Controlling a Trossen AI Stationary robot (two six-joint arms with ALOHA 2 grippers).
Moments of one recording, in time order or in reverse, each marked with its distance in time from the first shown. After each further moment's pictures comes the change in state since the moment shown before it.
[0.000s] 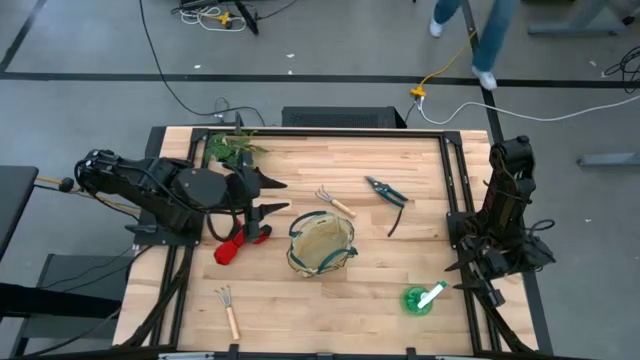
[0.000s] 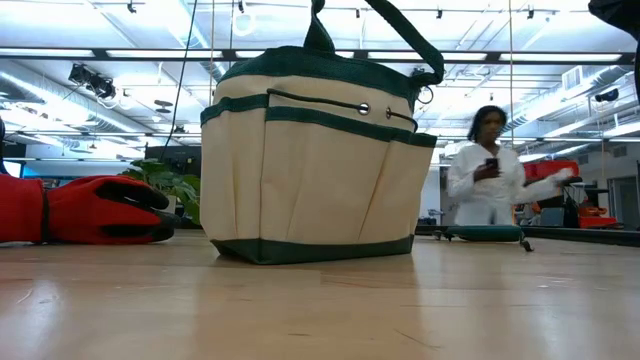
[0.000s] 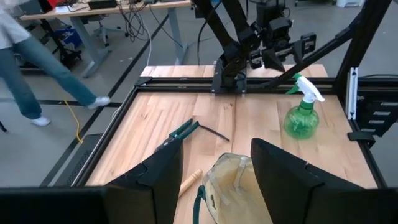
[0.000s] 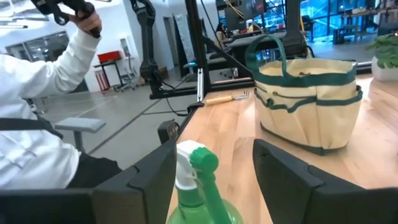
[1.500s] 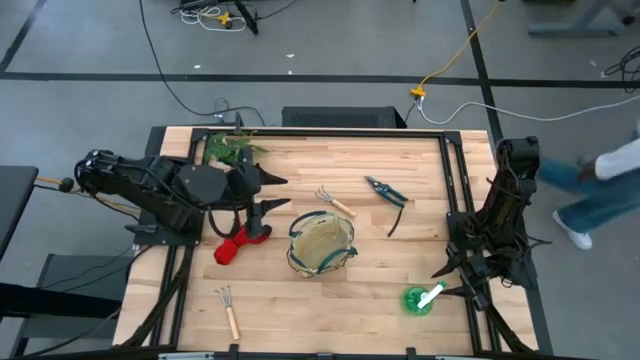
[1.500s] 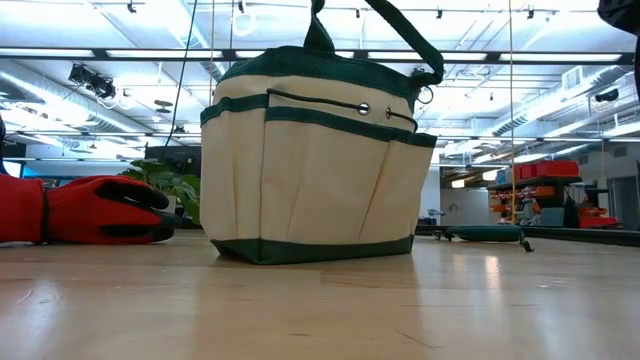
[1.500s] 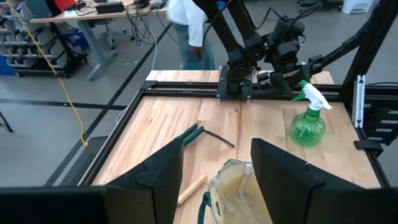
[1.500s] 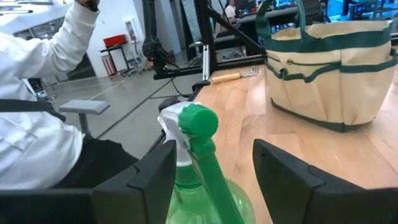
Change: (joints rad) left arm 0.023 0.000 0.000 0.019 -0.005 0.008; right arm -0.210 0.001 0.000 -0.381 -0.267 0.400
